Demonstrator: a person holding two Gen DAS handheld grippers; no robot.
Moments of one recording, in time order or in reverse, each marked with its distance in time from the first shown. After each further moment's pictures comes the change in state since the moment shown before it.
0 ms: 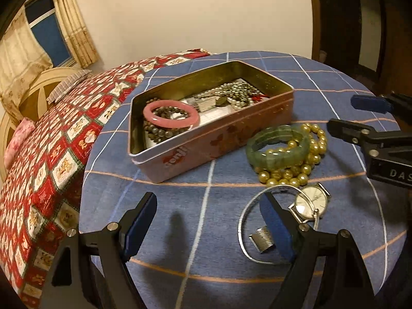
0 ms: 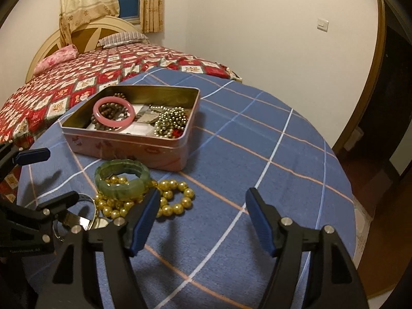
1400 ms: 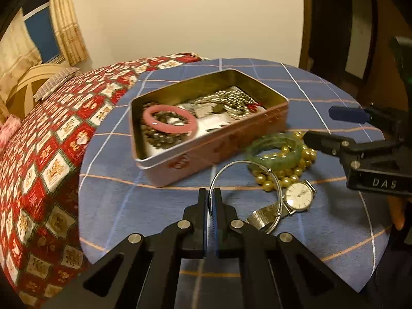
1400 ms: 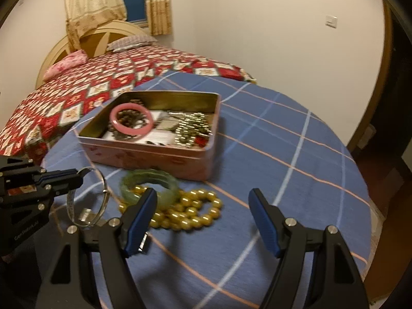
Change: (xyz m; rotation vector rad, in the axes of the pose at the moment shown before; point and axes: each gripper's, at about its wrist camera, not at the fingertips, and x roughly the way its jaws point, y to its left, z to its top) left arm -0.012 0.031 0.003 -0.046 -0.021 -0.103; right arm 0.002 0.017 0.015 0.016 -0.002 0.093
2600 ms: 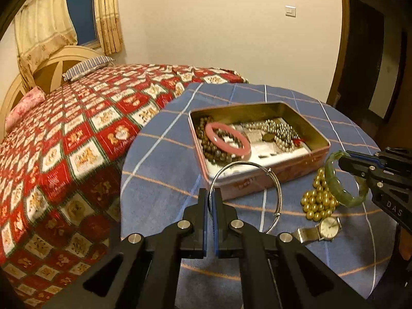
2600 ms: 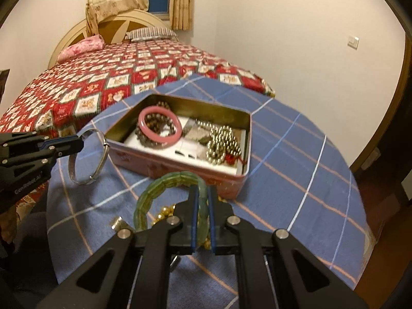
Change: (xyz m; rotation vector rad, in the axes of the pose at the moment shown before) left arm -0.022 0.056 0.009 -0.178 -0.088 0.091; right arm -0.008 0.035 0.024 -0.124 0.007 0.003
